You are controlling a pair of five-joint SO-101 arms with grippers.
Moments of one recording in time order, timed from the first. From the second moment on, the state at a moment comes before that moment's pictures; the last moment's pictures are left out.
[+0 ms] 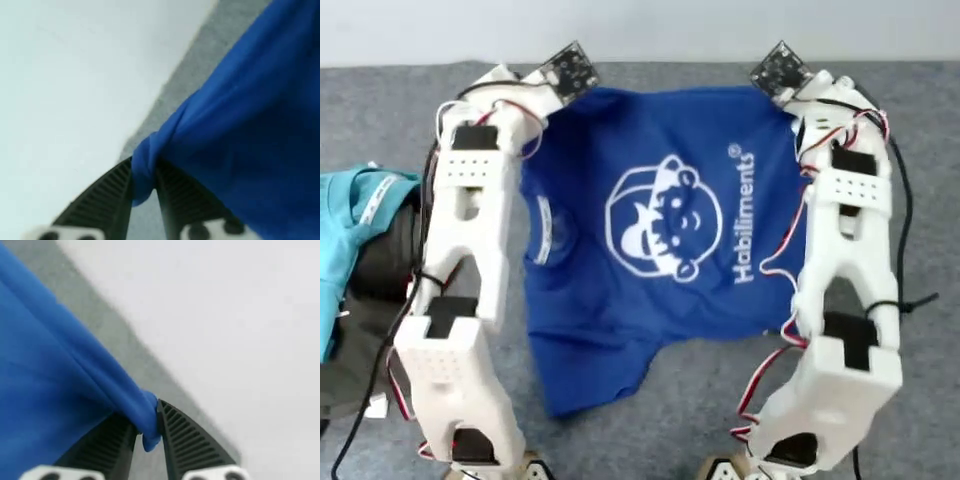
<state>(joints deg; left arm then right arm) -3.3 28.2 -22.5 41.2 -48.7 7.9 18.4 -5.0 14.6 57.5</state>
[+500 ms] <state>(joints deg) -1.5 32.0 -32.2 50.9 -48.7 3.8 27.8 -4.3 -2.2 65.7</state>
